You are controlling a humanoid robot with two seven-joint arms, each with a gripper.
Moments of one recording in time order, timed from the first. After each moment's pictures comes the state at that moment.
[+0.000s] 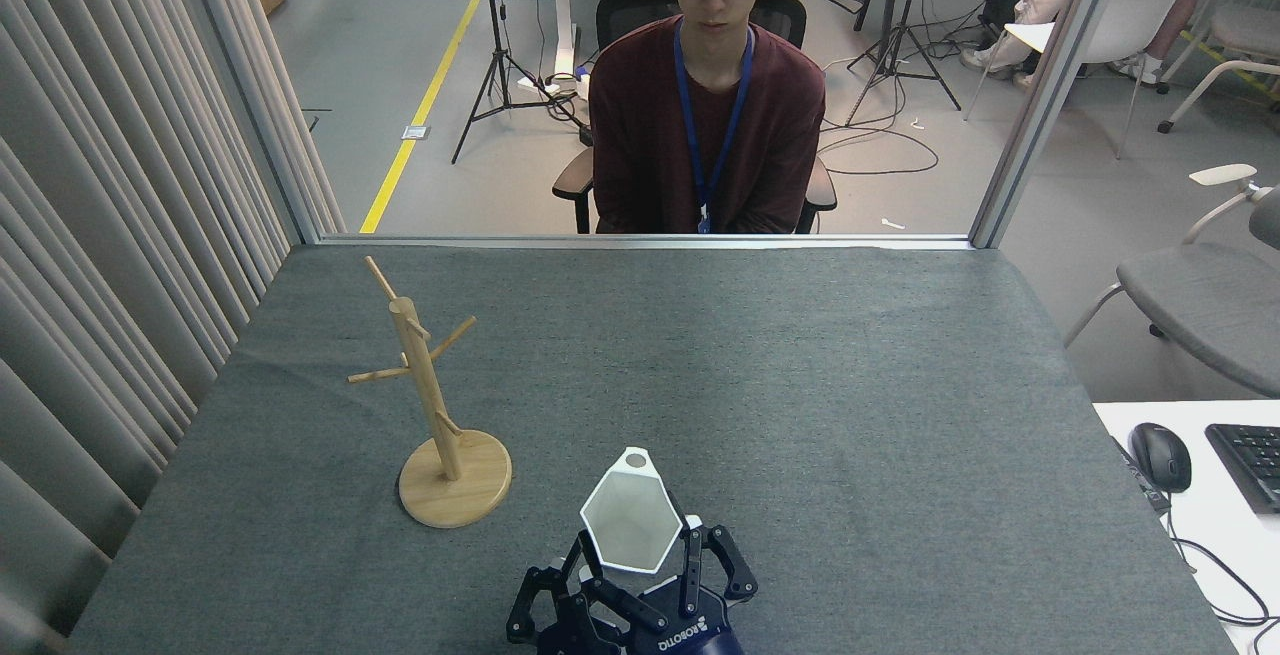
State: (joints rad) left arm 0.07 -0.09 -0.46 -1.39 -1.73 0.11 0.28; right arm 0.12 0.22 0.38 -1.55 1.78 -0.08 -0.26
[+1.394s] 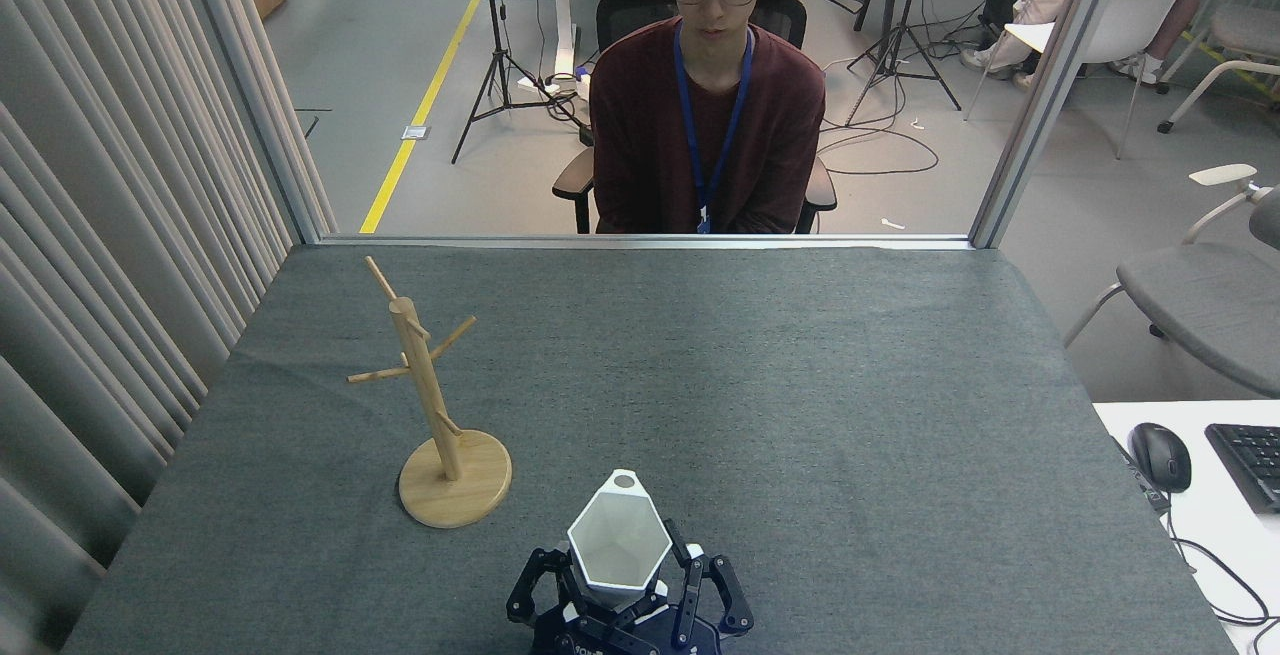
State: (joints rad) left arm 0.05 -0.09 -0.46 -1.41 -1.72 0.13 0.28; right arm 0.16 0.21 0.42 -1.56 1.77 -0.06 -0.32
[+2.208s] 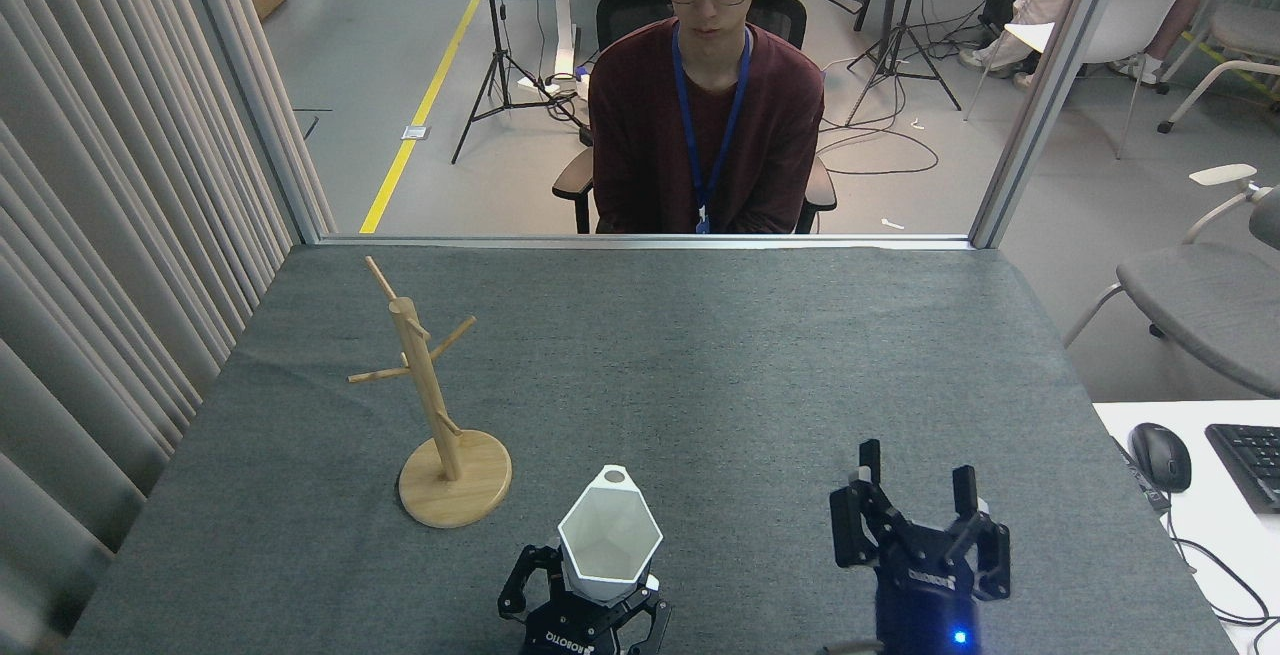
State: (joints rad) left arm 0.05 -0.09 -0.44 -1.41 -1.72 0.13 0.28; right arm 0.12 0.13 0.00 -1.66 1.34 0.05 -0.31
